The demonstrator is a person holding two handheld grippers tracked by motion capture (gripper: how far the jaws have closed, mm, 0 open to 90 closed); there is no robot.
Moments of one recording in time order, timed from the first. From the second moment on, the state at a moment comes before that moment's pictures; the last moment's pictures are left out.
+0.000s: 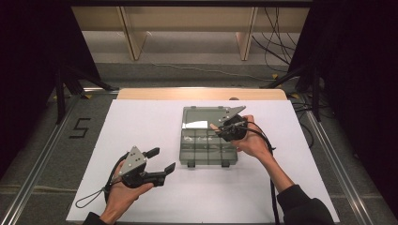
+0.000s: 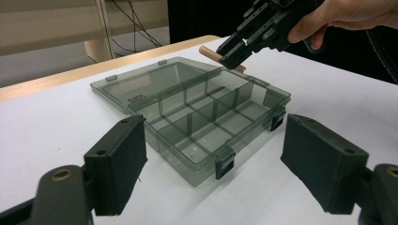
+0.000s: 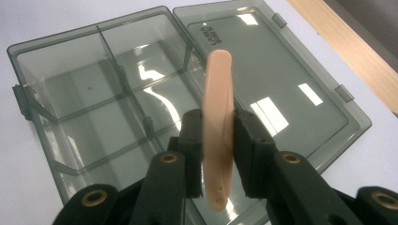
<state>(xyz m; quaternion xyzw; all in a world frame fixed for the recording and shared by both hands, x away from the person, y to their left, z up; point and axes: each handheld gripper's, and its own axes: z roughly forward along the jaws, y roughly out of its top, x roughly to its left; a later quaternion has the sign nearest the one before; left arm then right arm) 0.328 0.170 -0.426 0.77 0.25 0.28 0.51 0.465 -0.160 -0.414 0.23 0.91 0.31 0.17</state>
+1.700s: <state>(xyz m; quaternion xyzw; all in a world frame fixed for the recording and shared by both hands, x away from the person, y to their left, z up) 0.329 0.168 -0.429 0.78 0.25 0.28 0.51 0.473 -0.159 -0.431 0.25 0.90 0.31 0.16</state>
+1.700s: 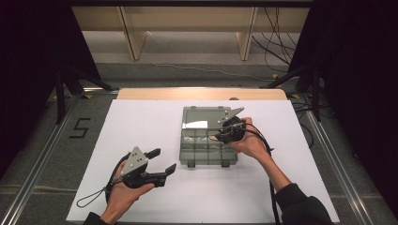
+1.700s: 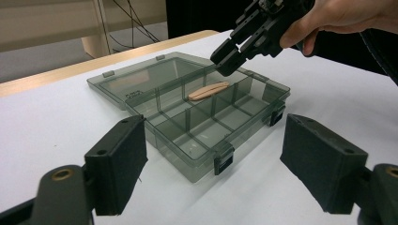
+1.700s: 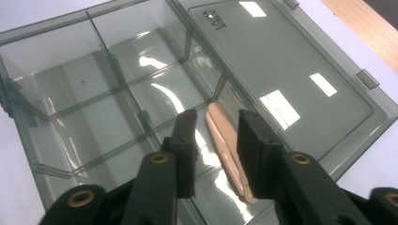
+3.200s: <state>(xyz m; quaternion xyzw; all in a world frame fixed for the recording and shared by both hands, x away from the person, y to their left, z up) 0.367 0.148 -0.434 0.79 0.25 0.28 0.48 0.483 -0.209 -0.417 0.37 0.82 0.41 0.14</state>
